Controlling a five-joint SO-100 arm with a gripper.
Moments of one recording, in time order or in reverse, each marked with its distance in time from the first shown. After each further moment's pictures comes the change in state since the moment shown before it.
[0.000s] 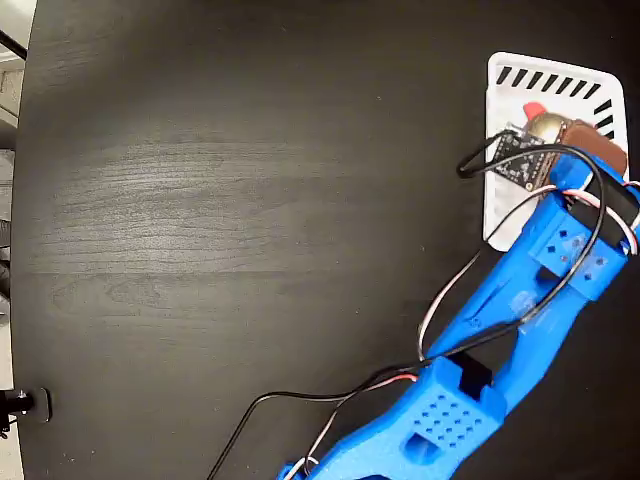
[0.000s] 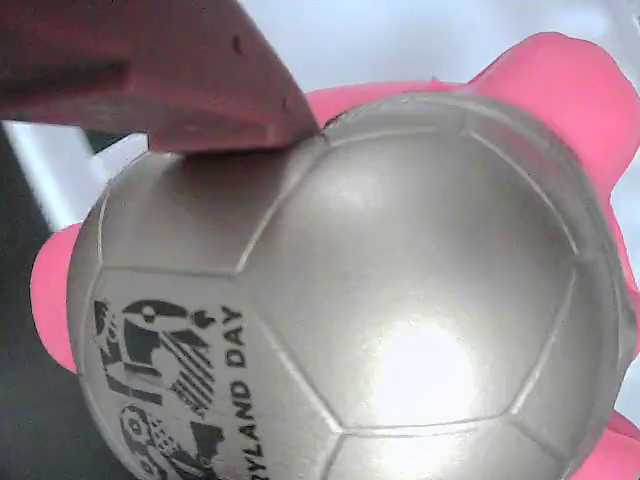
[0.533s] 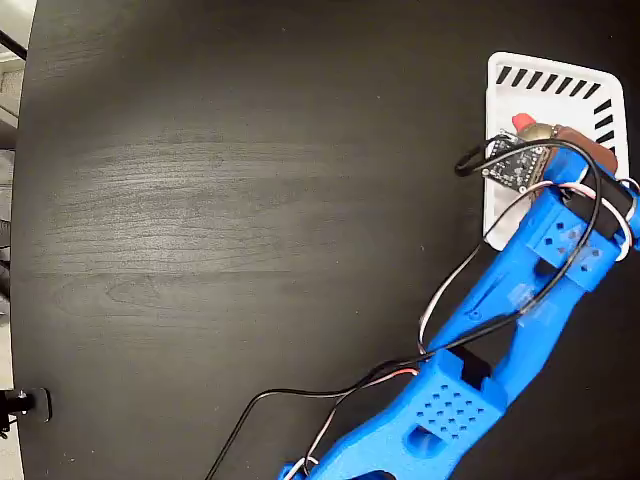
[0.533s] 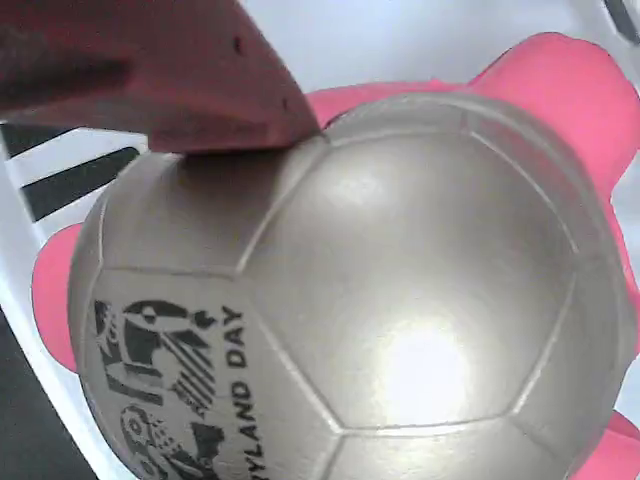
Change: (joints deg) arm 0.0 -3.2 -0.8 0.7 -0.5
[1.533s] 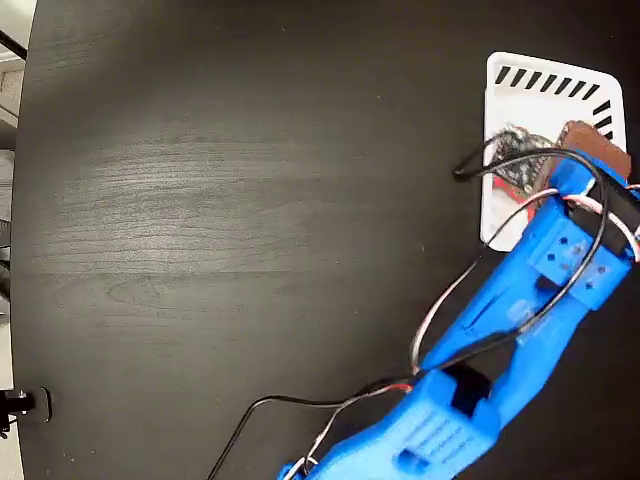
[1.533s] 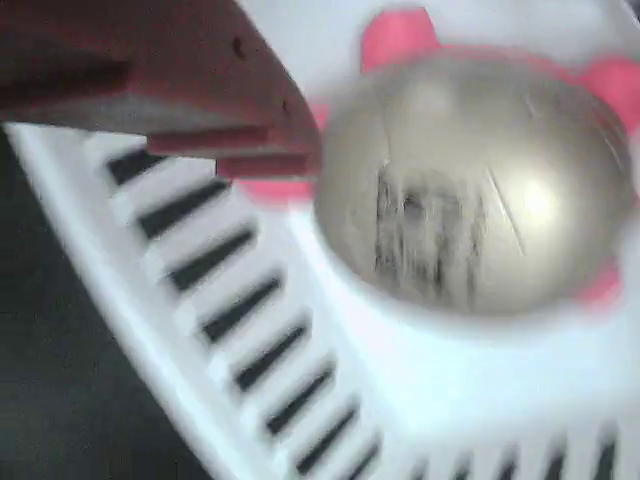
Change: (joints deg) arm -1.1 12.2 7.8 -0.8 3.9
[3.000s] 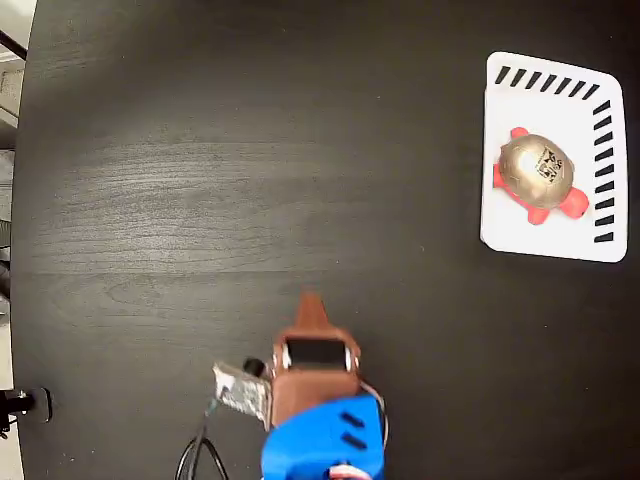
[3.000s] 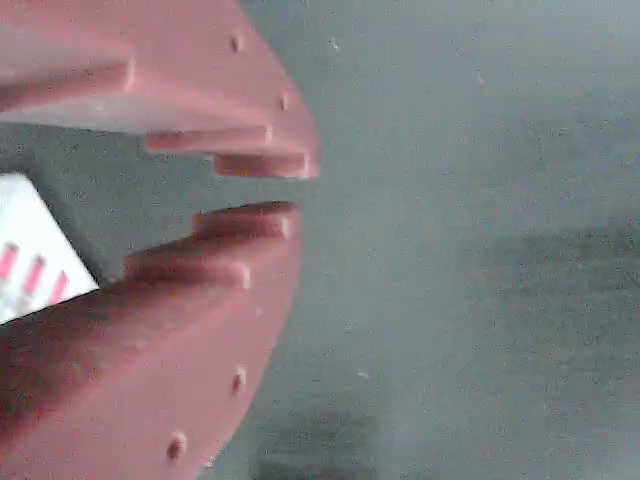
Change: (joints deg) arm -36.9 127.7 144.3 -36.1 15.6
